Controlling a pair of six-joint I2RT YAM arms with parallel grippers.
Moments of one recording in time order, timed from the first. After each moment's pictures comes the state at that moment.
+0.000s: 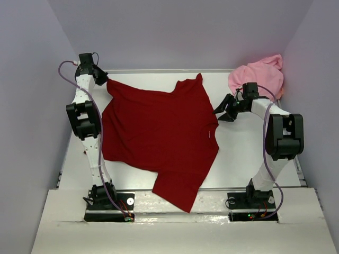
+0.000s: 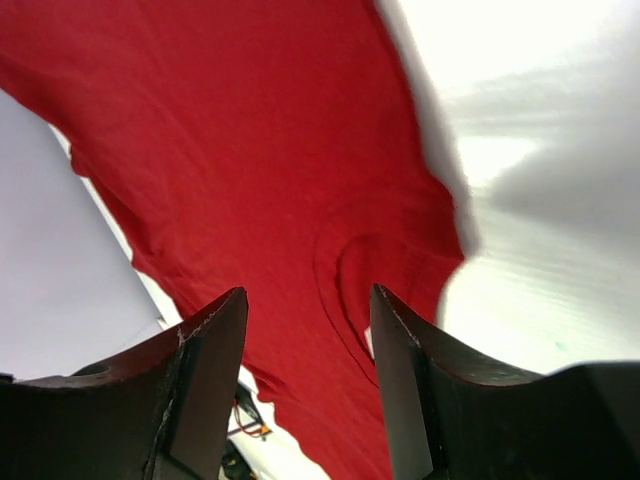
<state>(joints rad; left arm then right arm) 0.19 2.41 2.24 -0.56 0.12 -0.74 -0.01 1.85 1.26 -0.43 -0.64 0.61</state>
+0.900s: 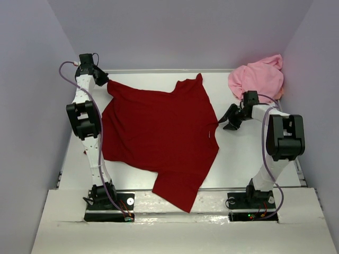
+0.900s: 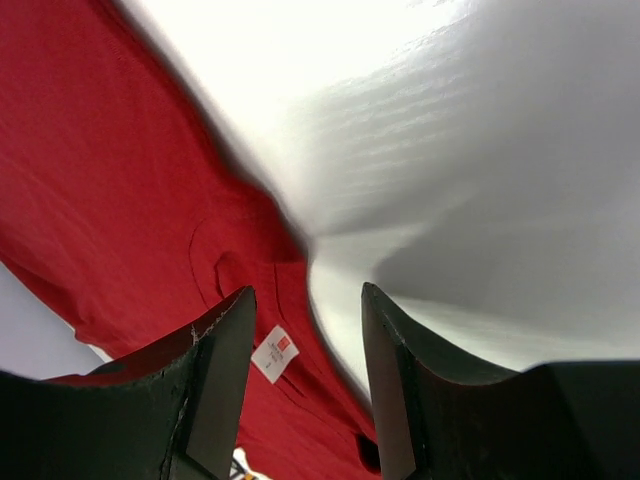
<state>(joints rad) 0.19 2.42 2.24 -0.57 0.13 -0.74 -0.03 1.82 1.12 -0.43 -0.44 0.65</state>
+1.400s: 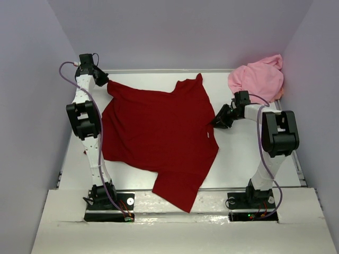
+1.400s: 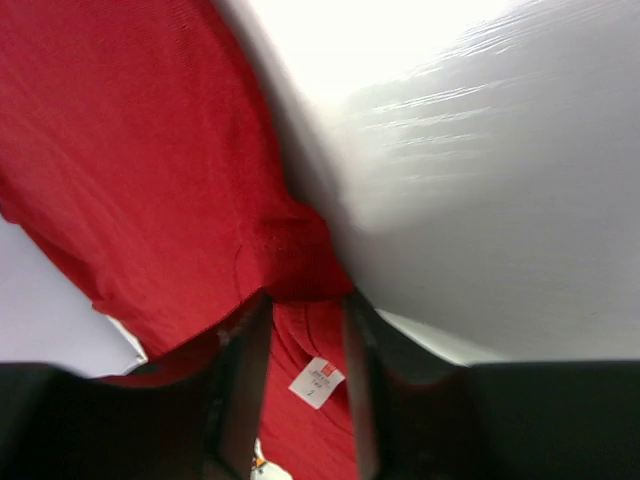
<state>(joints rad) 0.19 2.42 2.24 -0.58 0.13 -0.74 0.05 1.90 1.14 -0.34 -0.47 0.70</state>
